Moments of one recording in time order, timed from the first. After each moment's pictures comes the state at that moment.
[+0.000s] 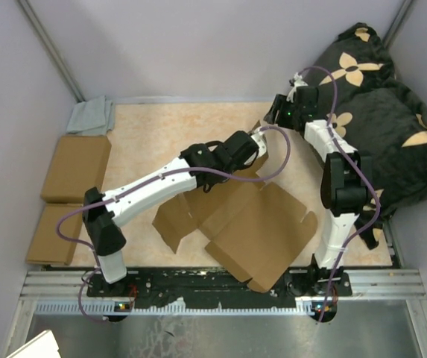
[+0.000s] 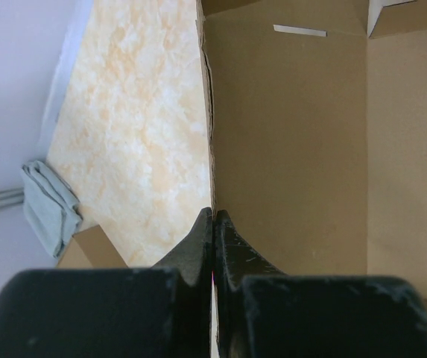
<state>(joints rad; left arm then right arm) -1.02 1.84 1.82 -0.89 -0.60 0.23 0.10 1.96 1.53 -0.17 -0.28 0.34</state>
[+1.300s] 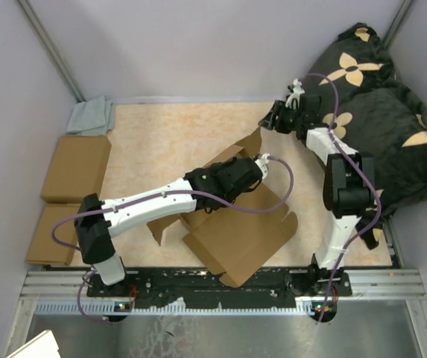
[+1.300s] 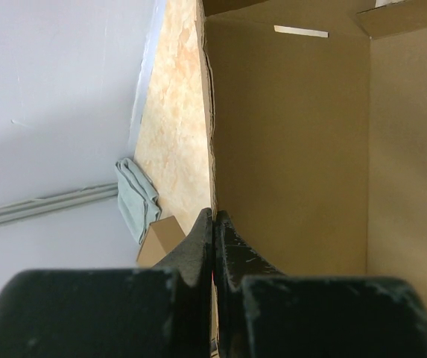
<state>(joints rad) -1.15 1.73 1.55 -0.68 -0.87 0.44 0.08 1.93 1.39 0.01 -0.52 0.37</state>
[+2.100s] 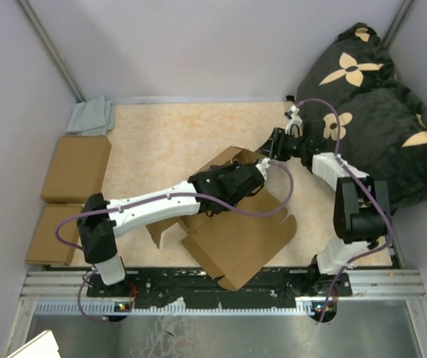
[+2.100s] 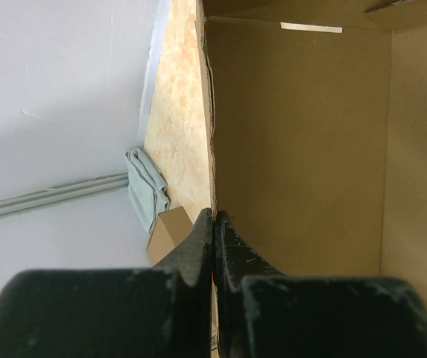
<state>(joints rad) -1.17 1.74 1.52 -0.67 -0.92 0.44 0.08 1.71 1.06 0.04 -0.77 0.36</state>
